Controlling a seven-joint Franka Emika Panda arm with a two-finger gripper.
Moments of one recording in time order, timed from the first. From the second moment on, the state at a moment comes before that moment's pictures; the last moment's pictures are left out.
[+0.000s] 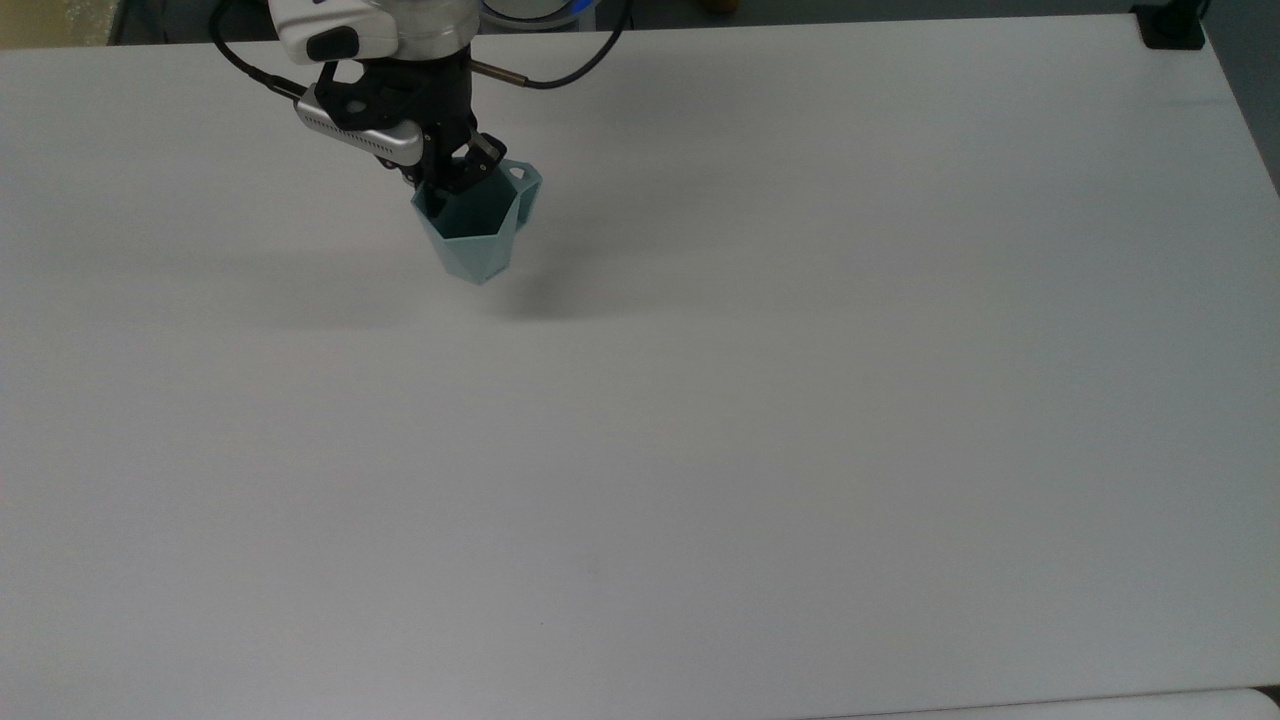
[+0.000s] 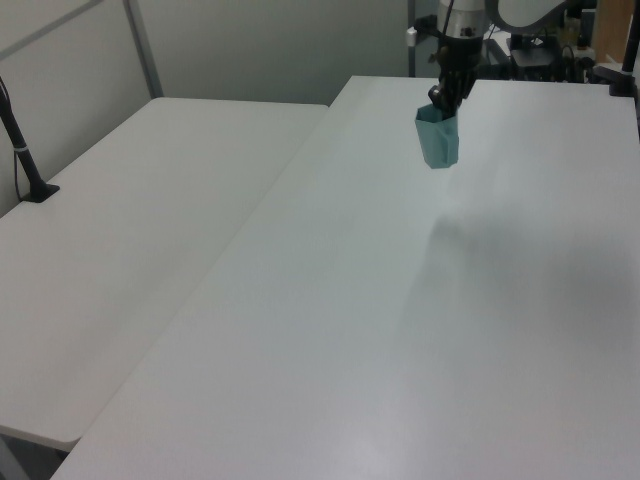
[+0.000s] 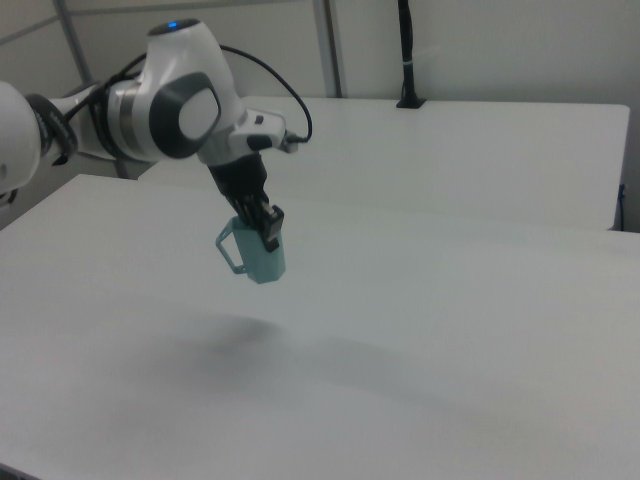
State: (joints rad) arm 0.33 0.02 -0.20 -1.91 -0.10 2.07 0.44
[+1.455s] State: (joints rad) arm 0.33 -0.01 -0.25 -2.29 0.03 2.46 0.48
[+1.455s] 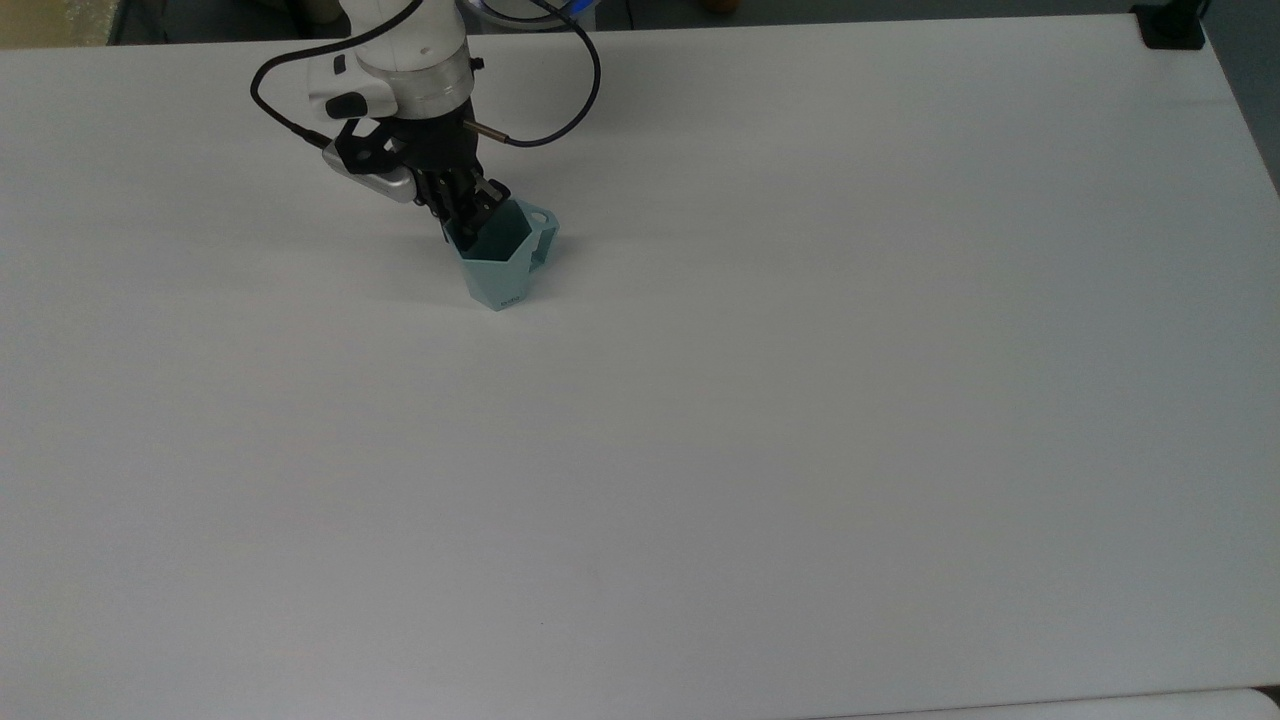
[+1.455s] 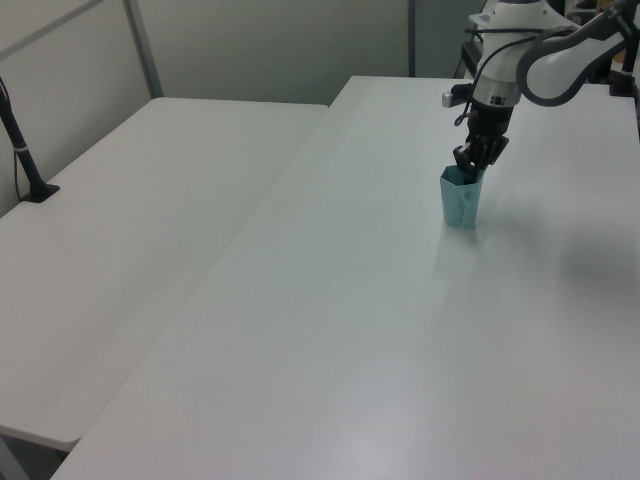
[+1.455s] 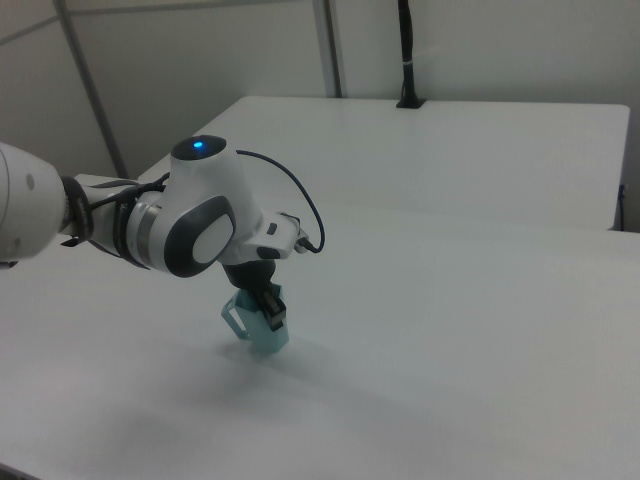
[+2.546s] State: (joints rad) arm 0.33 -0.10 -0.26 -1.88 0.01 1.96 0.24
